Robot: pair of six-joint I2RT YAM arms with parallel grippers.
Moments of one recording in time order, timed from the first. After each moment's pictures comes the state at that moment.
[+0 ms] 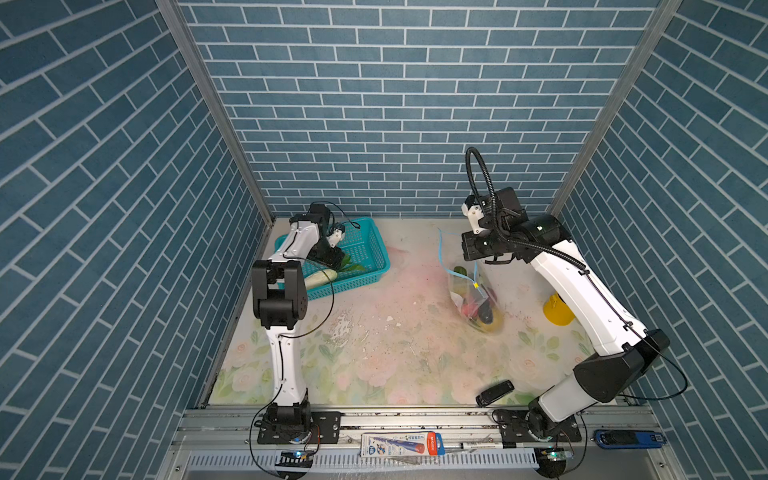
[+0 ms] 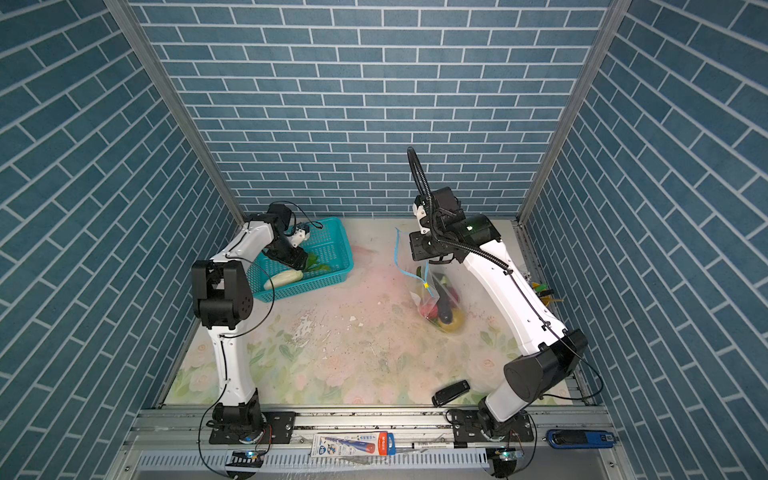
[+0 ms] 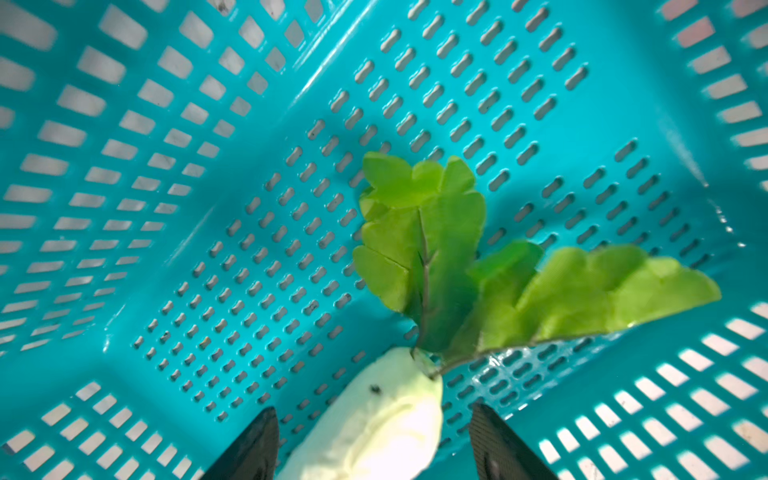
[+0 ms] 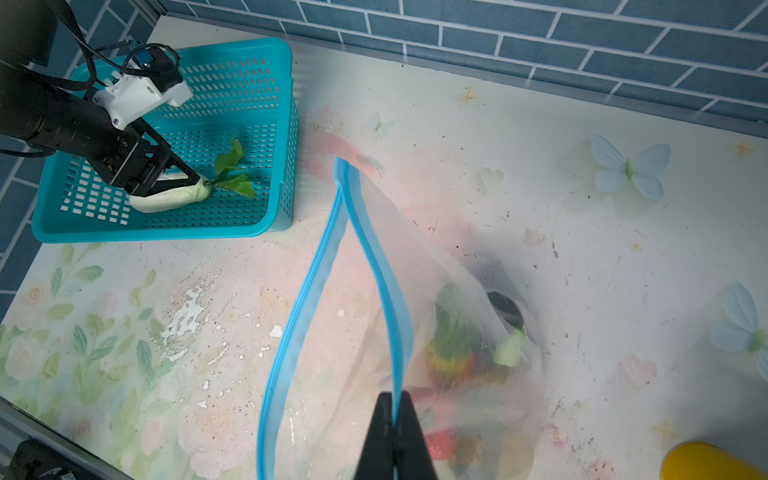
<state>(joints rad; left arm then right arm) -0.04 2.18 1.88 -1.04 0.04 0.39 0.56 1.58 1.83 -1.12 -0.01 0.18</state>
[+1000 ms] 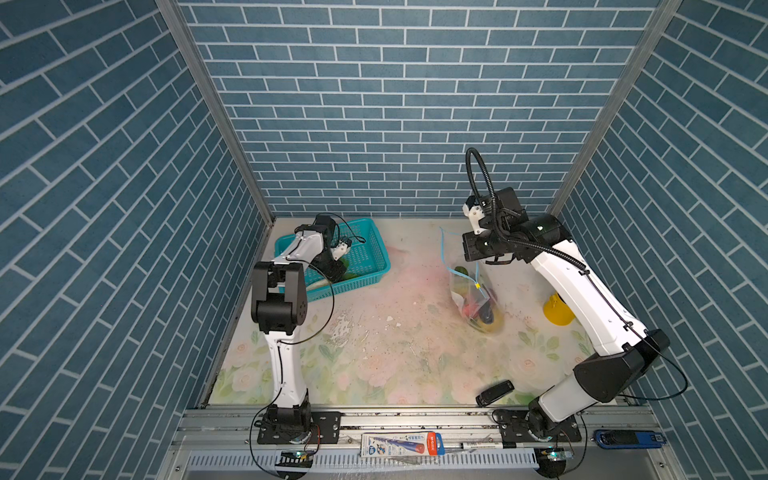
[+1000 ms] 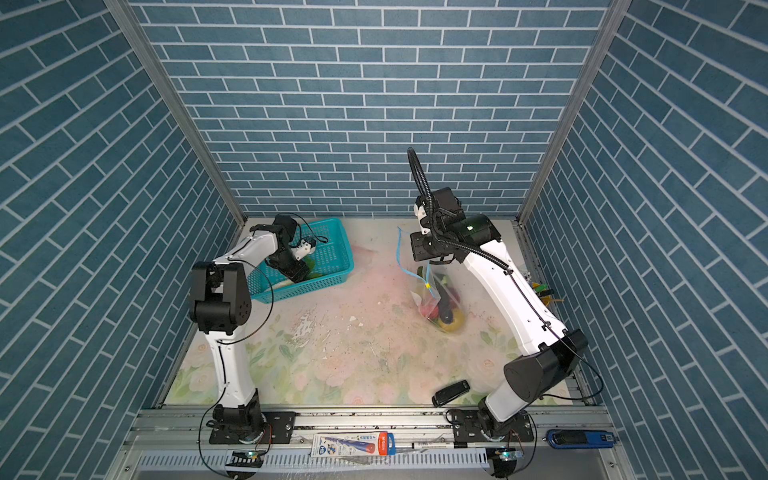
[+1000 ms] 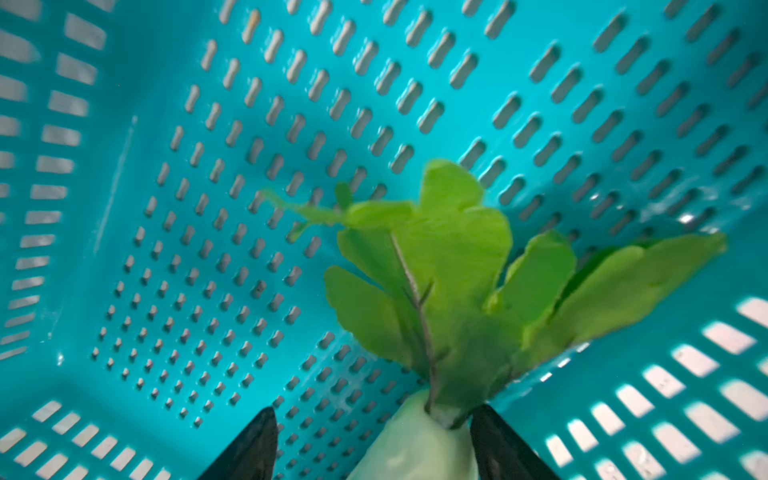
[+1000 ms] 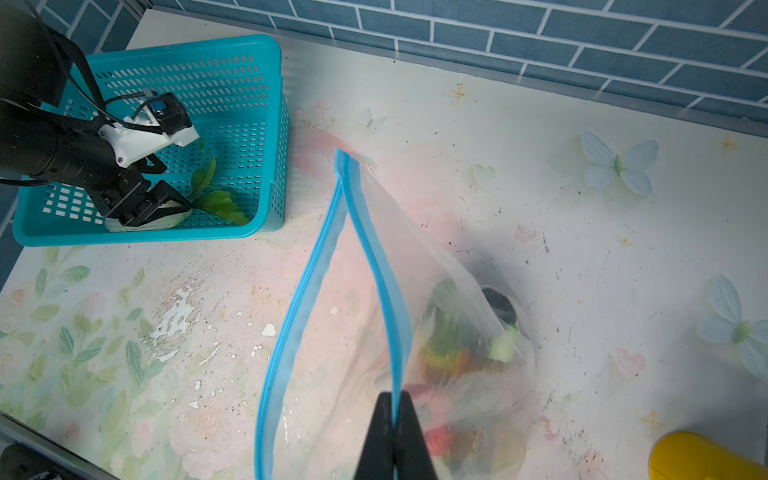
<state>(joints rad) -0.08 2.12 1.69 -0.96 -0.04 0.53 0.56 1.58 1.83 -1.13 0.01 0.18</state>
